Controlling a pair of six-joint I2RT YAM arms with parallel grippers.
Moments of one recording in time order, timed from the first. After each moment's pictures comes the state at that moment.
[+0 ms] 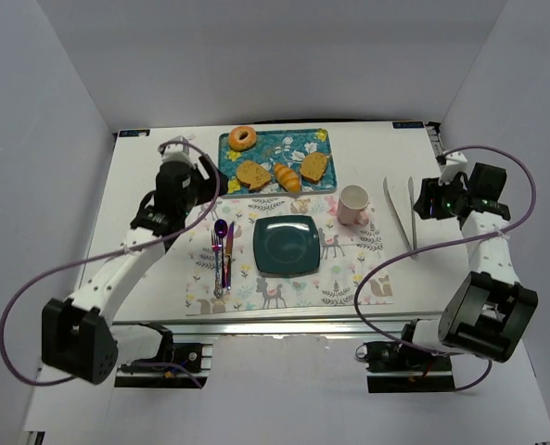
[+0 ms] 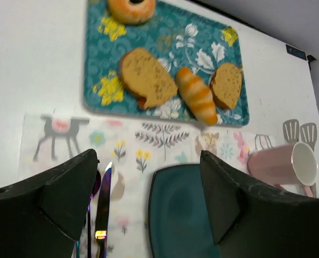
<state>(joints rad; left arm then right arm) -0.34 1.31 1.04 -0.10 -0.12 -0.52 -0.29 1.31 1.05 -0.44 -0.50 -0.35</state>
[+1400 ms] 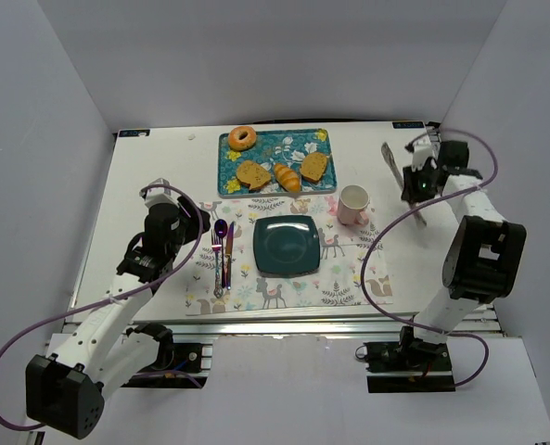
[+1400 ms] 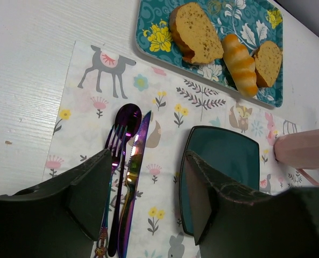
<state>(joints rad) -0.34 0.89 0.64 -0.19 -0.22 -0.66 -0.17 1.72 1.23 -0.49 -0.34 -0.43</state>
